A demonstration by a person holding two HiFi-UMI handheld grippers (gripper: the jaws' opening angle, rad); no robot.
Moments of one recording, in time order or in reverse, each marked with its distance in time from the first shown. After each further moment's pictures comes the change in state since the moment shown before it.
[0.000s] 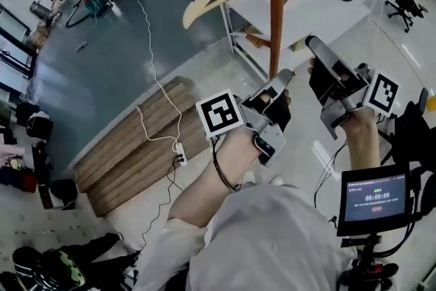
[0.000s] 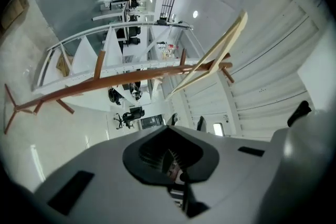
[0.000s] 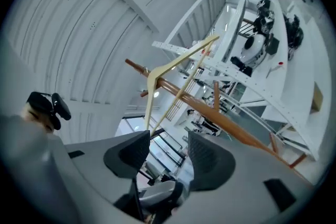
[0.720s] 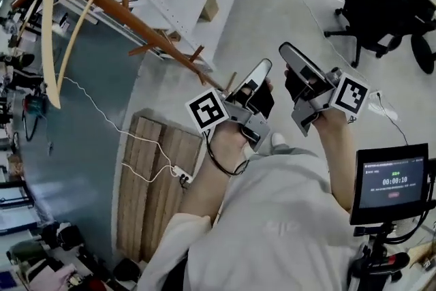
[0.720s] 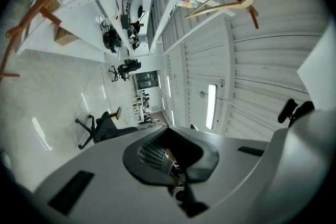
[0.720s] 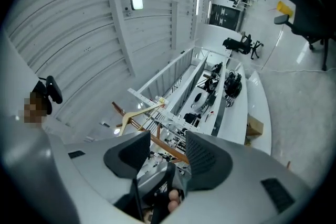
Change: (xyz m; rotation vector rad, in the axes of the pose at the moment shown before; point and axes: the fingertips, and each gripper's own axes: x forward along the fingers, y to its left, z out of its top) left arm 0.075 0.069 -0.188 -0.126 0.501 -0.074; right arm -0.242 -0.050 -0.024 -0.045 -0.486 -0.442
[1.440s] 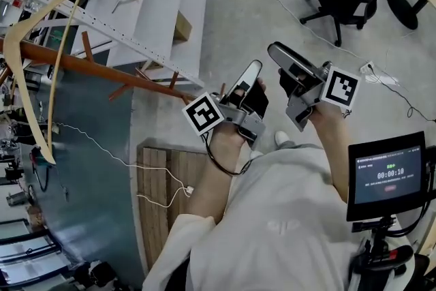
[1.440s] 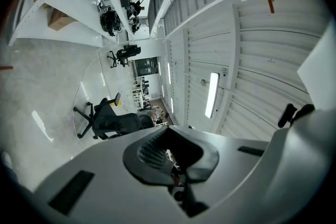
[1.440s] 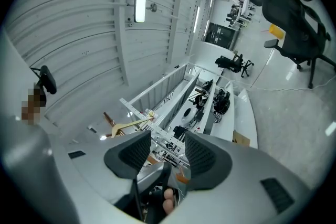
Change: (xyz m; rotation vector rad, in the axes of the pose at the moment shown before) left arm 0.055 0.022 -0.051 -0.006 0.177 -0.012; right arm -0.069 -0.034 0.039 -0.063 -0.147 -0.133
